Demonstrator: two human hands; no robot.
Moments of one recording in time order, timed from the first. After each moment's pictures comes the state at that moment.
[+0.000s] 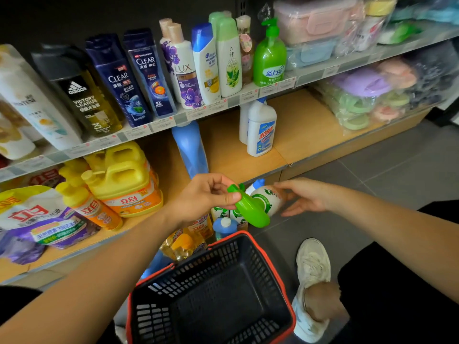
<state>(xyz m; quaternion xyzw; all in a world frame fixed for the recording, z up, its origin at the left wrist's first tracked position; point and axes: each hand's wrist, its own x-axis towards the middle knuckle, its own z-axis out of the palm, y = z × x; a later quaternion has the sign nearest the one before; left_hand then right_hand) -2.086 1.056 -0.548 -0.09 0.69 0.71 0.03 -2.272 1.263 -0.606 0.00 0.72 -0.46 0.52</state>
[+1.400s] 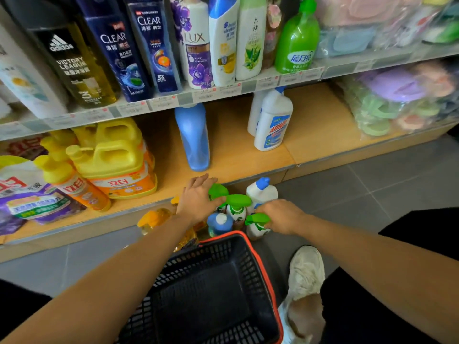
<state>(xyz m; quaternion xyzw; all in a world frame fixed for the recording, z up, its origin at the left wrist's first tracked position) -2.120 1.015 -0.691 -0.26 0.93 0.25 0.03 -2.263 1.228 -0.687 -0.51 0.82 0.05 0.26</state>
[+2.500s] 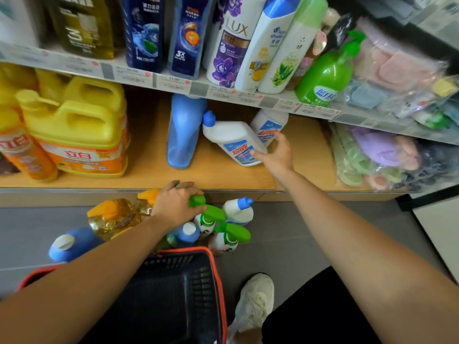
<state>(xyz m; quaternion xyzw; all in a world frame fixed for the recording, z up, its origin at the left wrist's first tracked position) -2.139 1.011 -0.735 -0.28 0.92 0.27 -0.01 -2.397 1.120 -0.637 -0.24 0.90 -0.36 0.09</state>
